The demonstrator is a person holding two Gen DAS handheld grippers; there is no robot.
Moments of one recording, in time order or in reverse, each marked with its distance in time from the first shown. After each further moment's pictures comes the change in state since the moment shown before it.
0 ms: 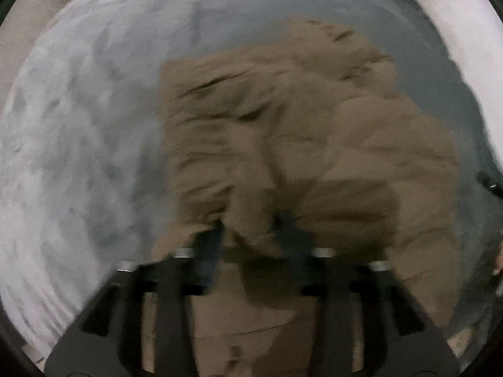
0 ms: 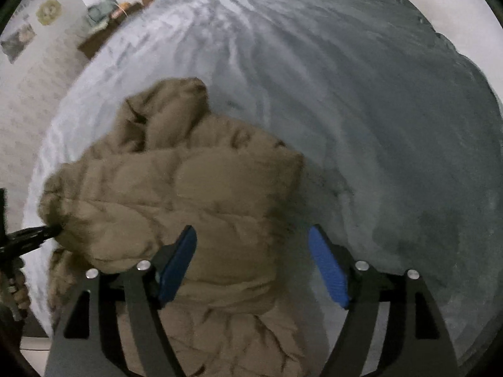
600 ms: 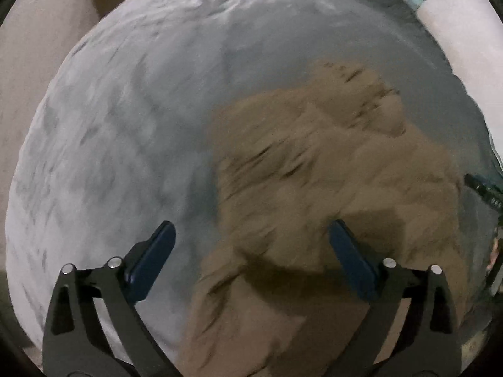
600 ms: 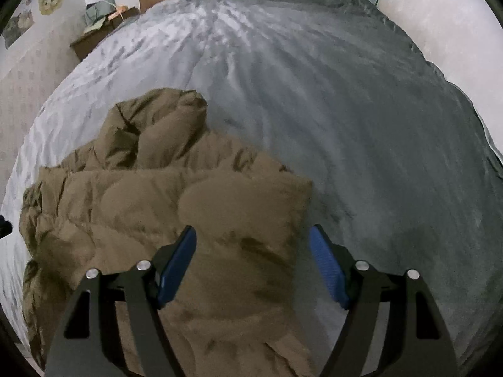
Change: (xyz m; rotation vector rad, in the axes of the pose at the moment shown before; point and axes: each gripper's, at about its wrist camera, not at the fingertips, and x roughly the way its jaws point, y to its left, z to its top) left arm -0.060 0.040 0.010 0.019 -0.147 0.038; right arm 0.011 0.031 0.010 -0.032 -0.122 -0.086
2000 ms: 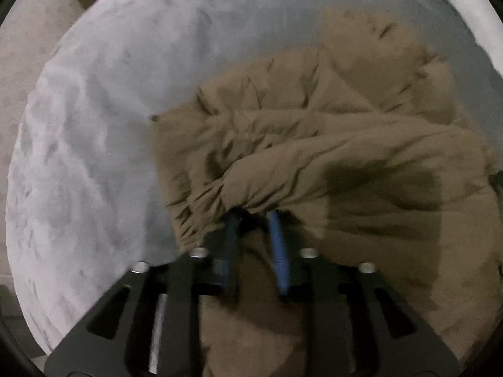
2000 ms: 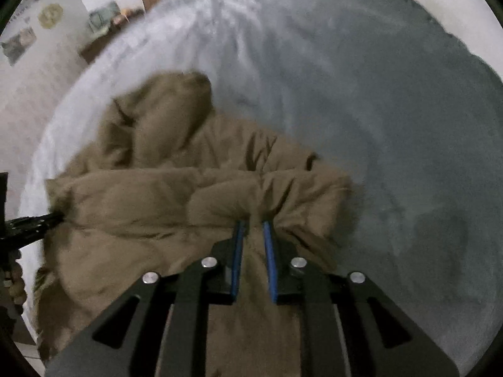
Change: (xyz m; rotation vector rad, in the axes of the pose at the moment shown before) left arm 0.076 -0.016 0.024 0.056 0.085 0.108; right arm 0.044 -0.016 -0.002 0.052 0.026 0.143
